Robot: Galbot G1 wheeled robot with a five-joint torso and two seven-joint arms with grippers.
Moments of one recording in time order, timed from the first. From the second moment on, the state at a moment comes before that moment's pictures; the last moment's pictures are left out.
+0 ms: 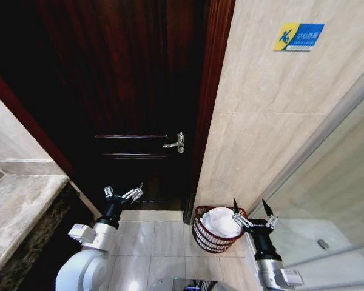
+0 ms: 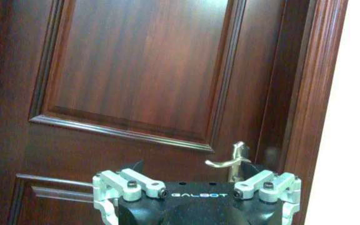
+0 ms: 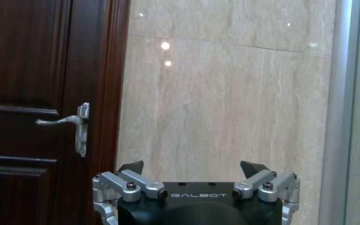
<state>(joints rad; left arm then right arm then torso) 1.75 -1.46 -0.71 -2.42 -0.39 0.09 0.16 -1.96 1.59 0.62 2.33 -0.01 0.27 -0.04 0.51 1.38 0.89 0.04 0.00</state>
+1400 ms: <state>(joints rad) 1.75 -1.46 -0.71 -2.42 -0.39 0.09 0.16 -1.96 1.59 0.62 2.33 -0.01 0.27 -0.04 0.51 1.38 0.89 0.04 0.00</state>
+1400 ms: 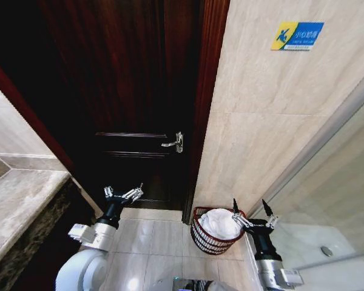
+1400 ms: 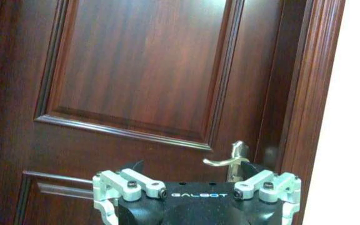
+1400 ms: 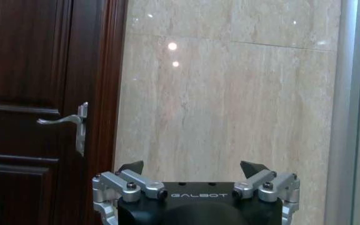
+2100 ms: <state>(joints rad) 1.75 -1.46 -0.71 -2.42 -0.39 0.09 0.16 -1.96 1.59 0.62 2.33 -0.01 0.27 -0.04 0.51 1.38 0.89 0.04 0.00</state>
